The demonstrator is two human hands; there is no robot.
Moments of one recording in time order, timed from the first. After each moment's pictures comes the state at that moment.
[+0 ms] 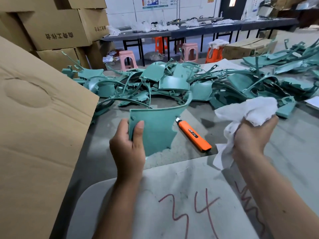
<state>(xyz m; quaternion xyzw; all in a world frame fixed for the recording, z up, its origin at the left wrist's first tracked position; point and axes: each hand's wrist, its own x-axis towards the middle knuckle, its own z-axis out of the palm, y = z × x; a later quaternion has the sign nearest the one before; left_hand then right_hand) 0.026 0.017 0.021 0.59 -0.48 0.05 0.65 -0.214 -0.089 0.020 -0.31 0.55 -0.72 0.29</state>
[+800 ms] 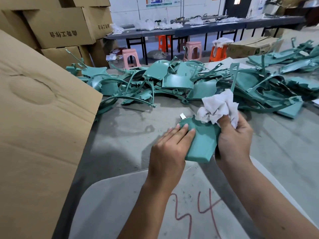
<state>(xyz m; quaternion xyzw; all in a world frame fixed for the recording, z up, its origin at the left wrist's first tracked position) -0.032 0.024 0.021 0.58 -0.73 0.11 0.35 -0.167 -0.057 0.026 -0.37 0.34 -0.71 0.50</state>
